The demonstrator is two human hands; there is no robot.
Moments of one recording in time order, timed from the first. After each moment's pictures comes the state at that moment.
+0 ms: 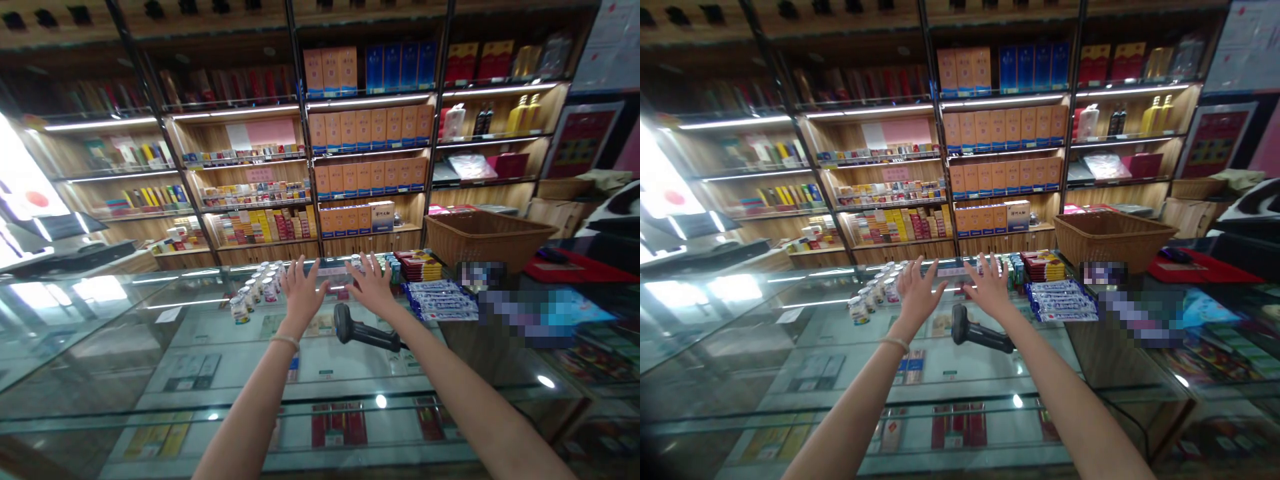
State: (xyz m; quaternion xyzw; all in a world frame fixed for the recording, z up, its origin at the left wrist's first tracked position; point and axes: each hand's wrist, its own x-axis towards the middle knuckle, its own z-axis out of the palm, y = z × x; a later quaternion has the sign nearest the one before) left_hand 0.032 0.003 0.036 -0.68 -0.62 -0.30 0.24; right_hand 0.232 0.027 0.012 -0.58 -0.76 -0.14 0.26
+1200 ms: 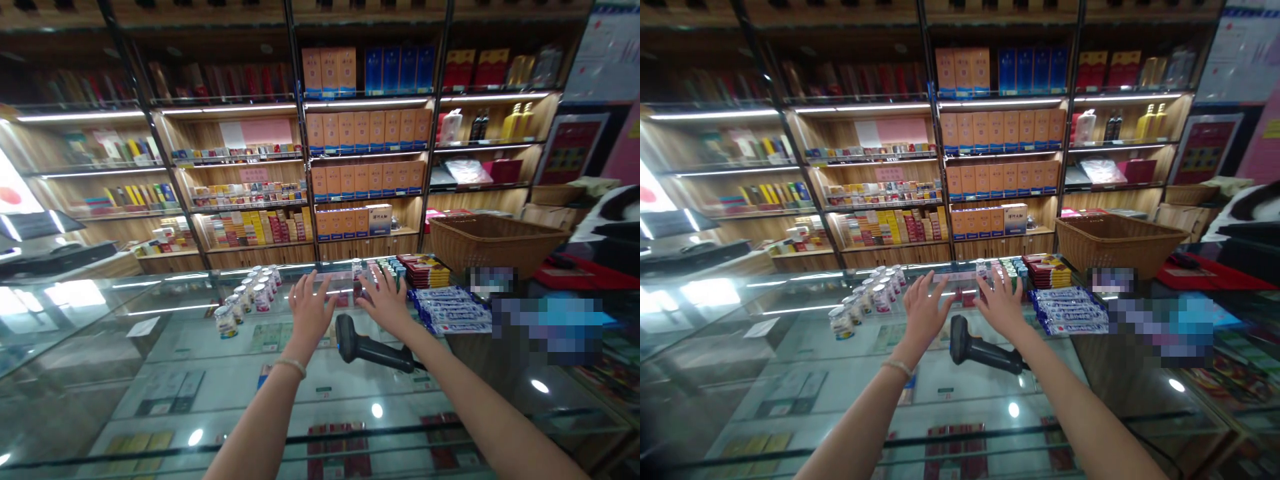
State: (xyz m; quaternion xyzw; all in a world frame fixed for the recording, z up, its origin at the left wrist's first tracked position) left_hand 0.041 0.015 0.002 -0.71 -0.60 -0.31 0.21; right_hand 0.244 0.030 -0.014 -0.62 -0.74 -0.13 0.24
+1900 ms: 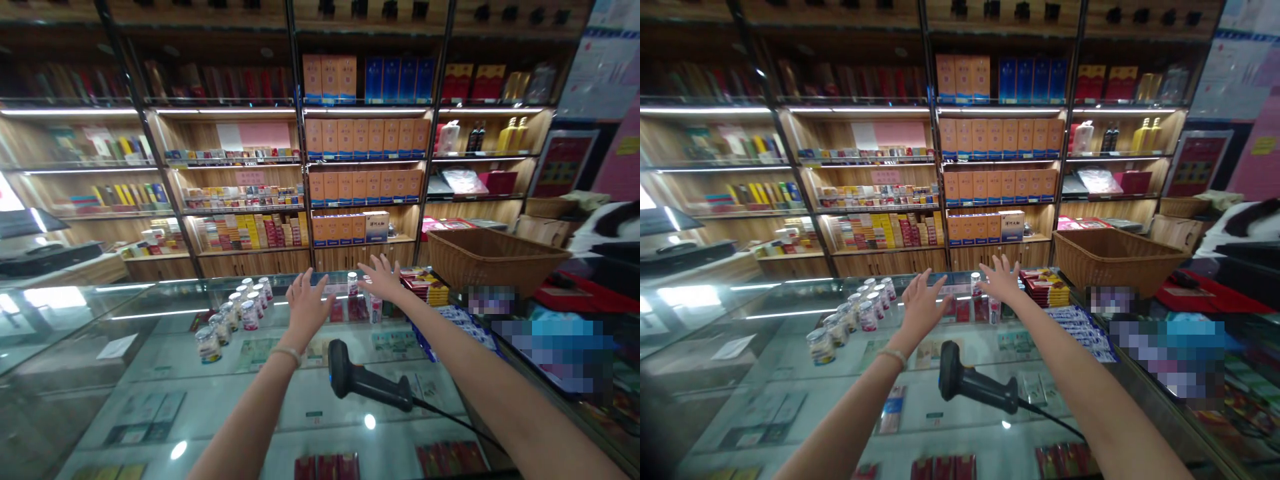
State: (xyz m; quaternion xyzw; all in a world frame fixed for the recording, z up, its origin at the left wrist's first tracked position) left_hand 0.048 0.067 0.036 -0.71 -0.63 -0.27 0.16; right_hand 0.270 0.133 0.053 -0.65 -0.75 -0.05 0.13
